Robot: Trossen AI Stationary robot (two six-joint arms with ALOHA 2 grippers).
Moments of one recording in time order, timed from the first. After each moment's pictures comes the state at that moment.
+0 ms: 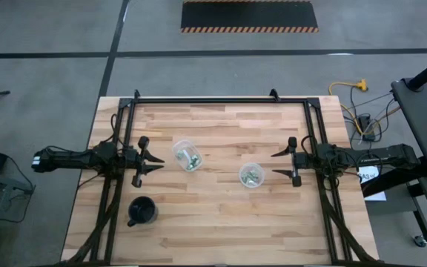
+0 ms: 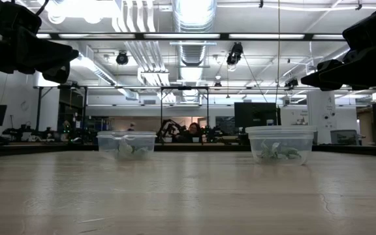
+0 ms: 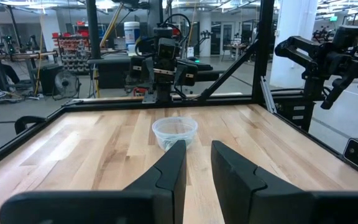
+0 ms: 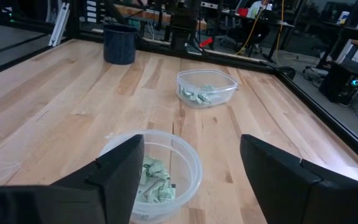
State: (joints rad) left arm -0.03 0.08 0.01 0.04 0.05 0.01; right arm 0.04 0.23 0.01 0.04 0.03 -0.13
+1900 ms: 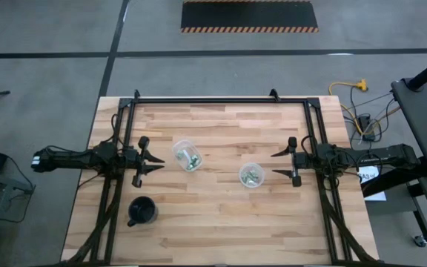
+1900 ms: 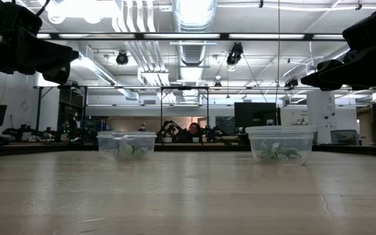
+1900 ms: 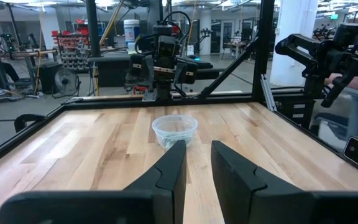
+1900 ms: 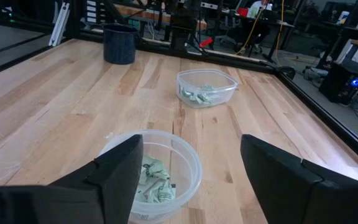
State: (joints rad) left arm -0.03 0.08 0.01 0.04 0.05 0.01; right arm 0.04 0.23 0.01 0.04 0.03 -0.13
